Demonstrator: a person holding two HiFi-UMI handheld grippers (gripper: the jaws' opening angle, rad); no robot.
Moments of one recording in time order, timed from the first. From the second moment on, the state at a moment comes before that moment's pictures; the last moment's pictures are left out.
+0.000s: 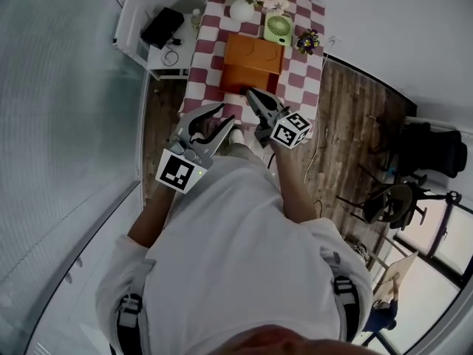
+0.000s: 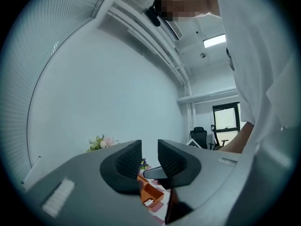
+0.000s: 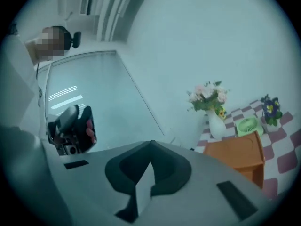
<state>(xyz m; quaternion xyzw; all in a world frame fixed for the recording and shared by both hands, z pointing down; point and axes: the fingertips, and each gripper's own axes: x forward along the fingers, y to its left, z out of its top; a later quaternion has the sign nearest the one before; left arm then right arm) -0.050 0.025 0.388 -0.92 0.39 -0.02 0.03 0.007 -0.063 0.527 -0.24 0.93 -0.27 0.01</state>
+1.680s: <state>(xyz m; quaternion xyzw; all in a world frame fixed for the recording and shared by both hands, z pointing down) -0.003 -0.083 0.331 -0.91 0.41 -0.01 0.03 0.092 -0.094 0.313 -0.36 0.93 0.07 0.04</state>
